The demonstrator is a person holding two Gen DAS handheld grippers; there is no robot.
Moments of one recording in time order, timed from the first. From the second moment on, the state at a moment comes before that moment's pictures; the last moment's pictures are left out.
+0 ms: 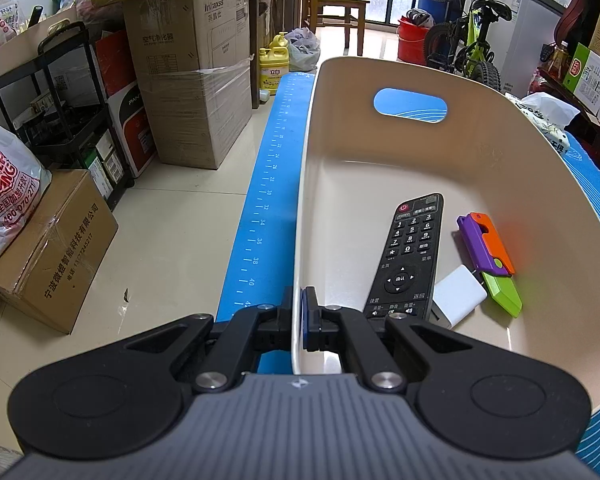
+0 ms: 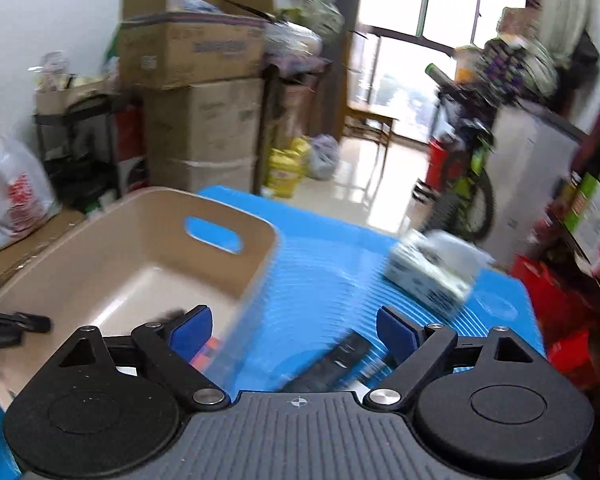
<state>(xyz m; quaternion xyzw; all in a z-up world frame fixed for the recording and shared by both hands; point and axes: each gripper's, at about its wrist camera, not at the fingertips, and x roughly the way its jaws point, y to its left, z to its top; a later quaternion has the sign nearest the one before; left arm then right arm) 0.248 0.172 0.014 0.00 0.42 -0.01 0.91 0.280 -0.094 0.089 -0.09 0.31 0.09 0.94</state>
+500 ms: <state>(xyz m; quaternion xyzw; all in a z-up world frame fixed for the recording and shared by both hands) 0.248 0.171 0.014 0.00 0.42 -0.01 0.91 0.296 -0.141 0.013 -0.10 0.37 0.03 0.92</state>
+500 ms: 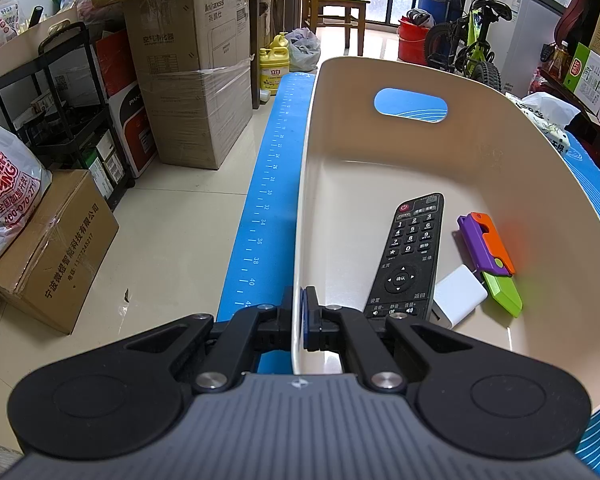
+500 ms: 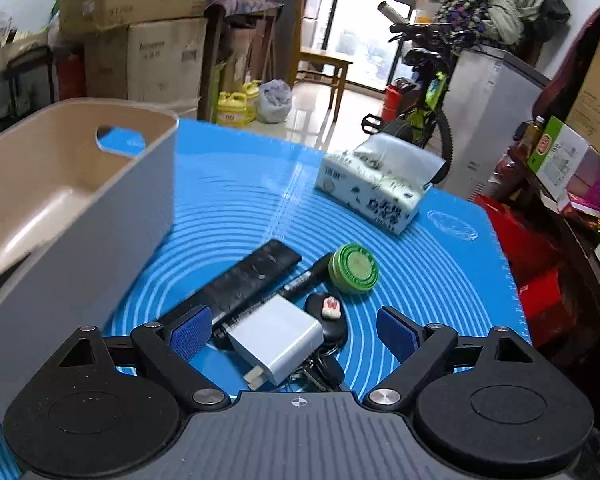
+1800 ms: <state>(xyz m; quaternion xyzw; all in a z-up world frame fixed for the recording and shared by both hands) 0.249 0.175 0.017 0.00 0.42 -0.01 0.91 0.315 -0.142 -0.037 -0.21 0.37 0.15 0.89</state>
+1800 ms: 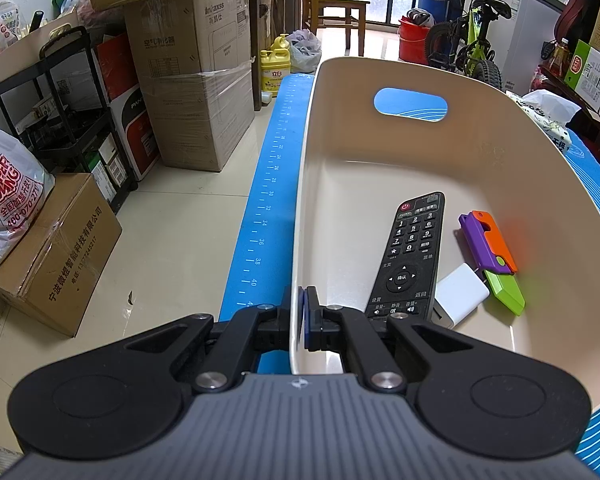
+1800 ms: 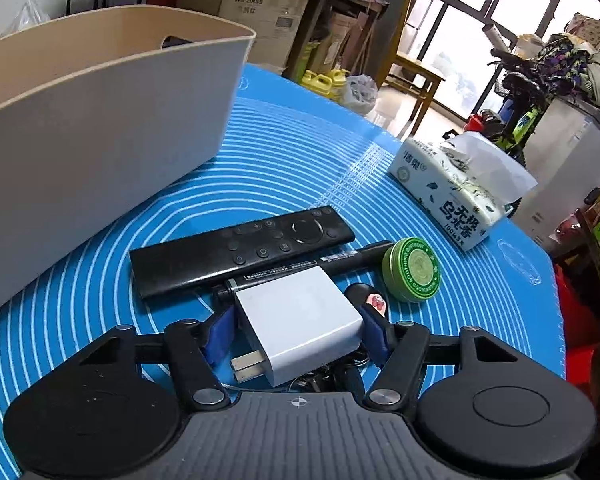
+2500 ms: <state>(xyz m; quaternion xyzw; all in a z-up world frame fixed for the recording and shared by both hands) 0.249 0.176 0.019 0.00 0.42 -0.01 0.91 0.285 -0.127 0.039 -0.16 0.28 0.15 0.93</state>
